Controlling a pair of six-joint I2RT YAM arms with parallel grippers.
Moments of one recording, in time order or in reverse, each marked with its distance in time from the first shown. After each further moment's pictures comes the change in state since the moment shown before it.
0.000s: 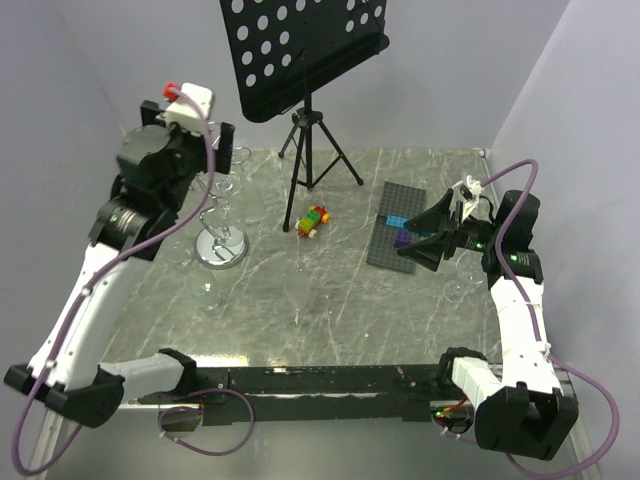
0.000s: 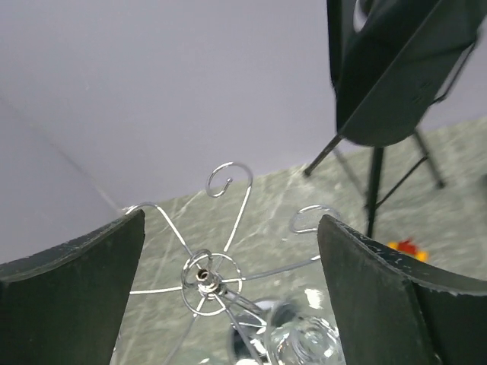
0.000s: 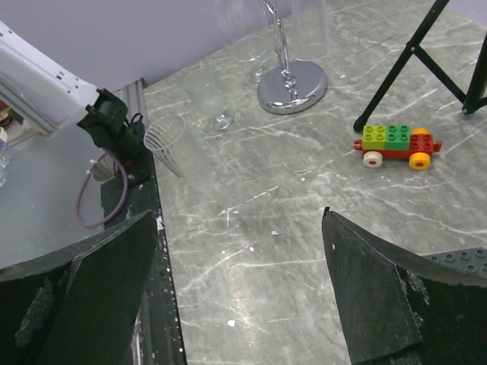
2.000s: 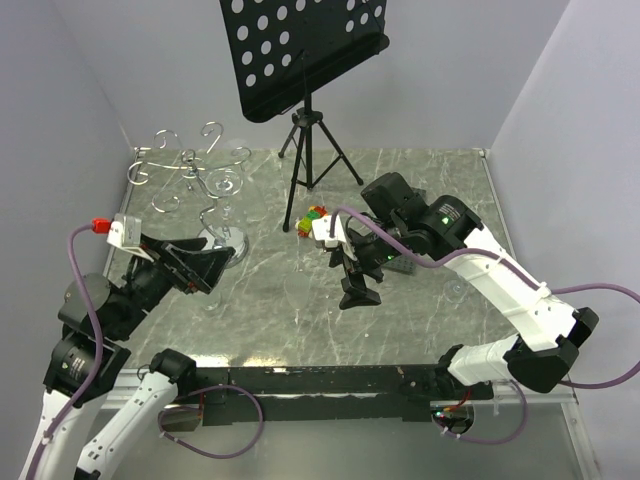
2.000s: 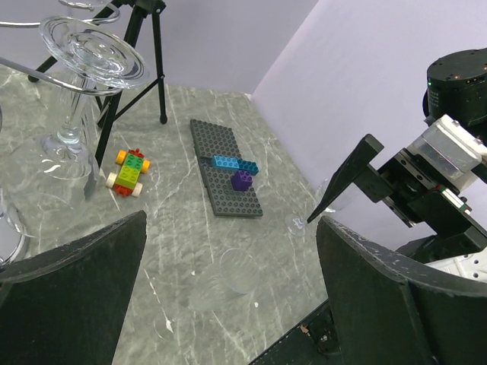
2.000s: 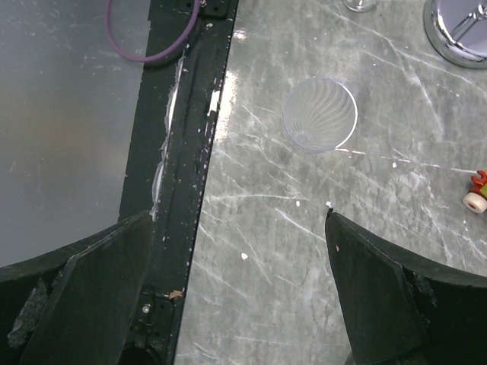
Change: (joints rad) left arm 0.024 -0.782 -0.621 -0.053 0.503 -0.812; right arm 0.992 0.367 0.697 -0.917 0.722 -0.618
